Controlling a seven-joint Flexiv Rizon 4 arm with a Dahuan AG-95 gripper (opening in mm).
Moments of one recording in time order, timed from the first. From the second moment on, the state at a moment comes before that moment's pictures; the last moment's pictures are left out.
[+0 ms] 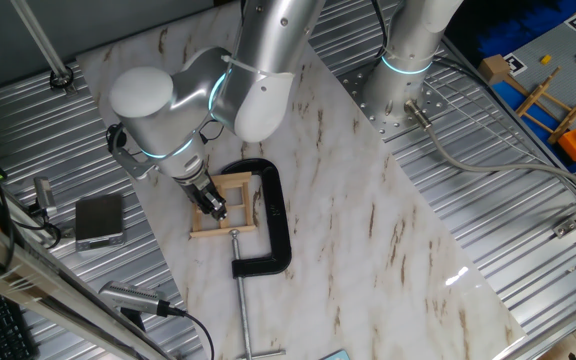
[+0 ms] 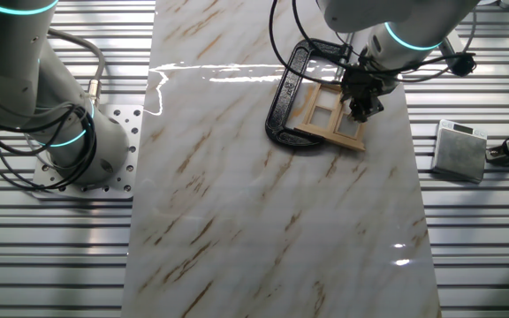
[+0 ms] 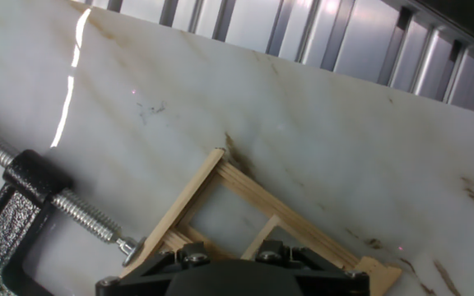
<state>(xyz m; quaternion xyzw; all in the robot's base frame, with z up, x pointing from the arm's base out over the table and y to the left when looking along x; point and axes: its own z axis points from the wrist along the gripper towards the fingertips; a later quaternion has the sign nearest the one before) 0.569 0.099 0.018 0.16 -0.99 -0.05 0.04</state>
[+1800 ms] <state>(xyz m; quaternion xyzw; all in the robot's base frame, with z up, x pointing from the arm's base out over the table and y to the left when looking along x) 0.568 0.102 0.022 0.18 -0.98 -0.08 0.04</state>
